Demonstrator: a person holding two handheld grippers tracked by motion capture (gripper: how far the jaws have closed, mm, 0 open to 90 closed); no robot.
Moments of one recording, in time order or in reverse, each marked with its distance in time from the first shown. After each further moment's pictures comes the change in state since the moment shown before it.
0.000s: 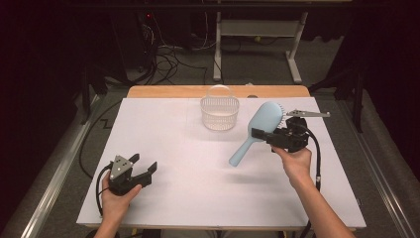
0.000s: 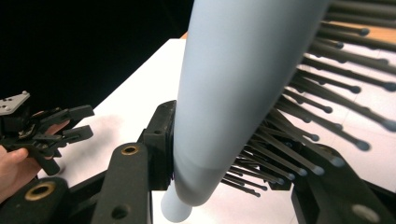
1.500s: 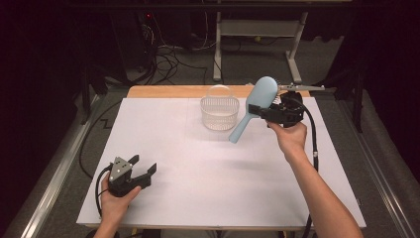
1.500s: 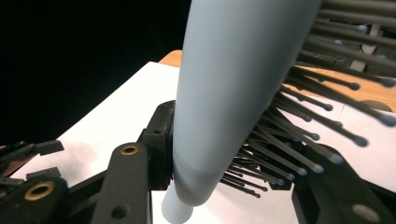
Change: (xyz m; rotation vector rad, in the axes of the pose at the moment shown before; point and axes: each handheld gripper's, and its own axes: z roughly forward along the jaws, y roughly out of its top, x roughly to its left) left arm 0.001 -0.004 0.000 0.004 -0.009 0.010; right arm -0.001 0.058 0.018 -0.030 -0.086 -0.072
